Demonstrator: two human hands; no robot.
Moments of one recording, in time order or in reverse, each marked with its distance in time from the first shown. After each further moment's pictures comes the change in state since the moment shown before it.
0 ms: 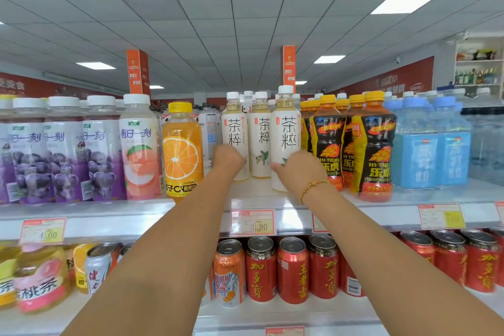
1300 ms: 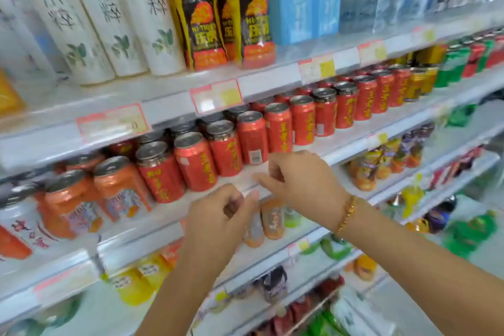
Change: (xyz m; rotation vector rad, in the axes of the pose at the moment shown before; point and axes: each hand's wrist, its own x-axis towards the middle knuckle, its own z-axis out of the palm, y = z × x) left_hand -0.282 -0.058 0.111 -0.500 -0.403 0.515; right_hand -0.195 0.152 0.005 -0.121 -0.147 -0.052
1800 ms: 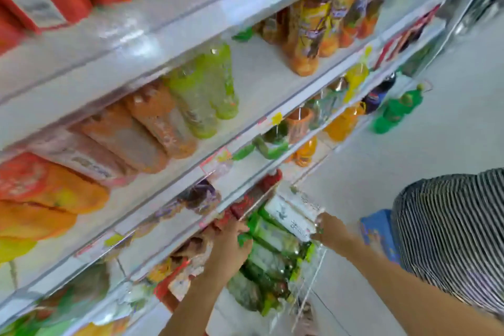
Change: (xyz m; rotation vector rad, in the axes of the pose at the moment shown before) left_hand -0.157 -0.223 0.313 0.138 -0.828 -0.483; right_hand -0.284 0.298 0.298 0.211 -0.818 1.012
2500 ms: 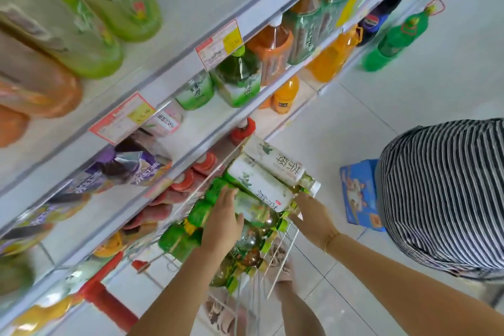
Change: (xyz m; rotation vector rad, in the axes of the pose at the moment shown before) left_hand 0.076 -0.017 0.120 0.215 -0.041 0.068; right_hand 0.065 0.073 0.082 -0.062 0.105 -0.143
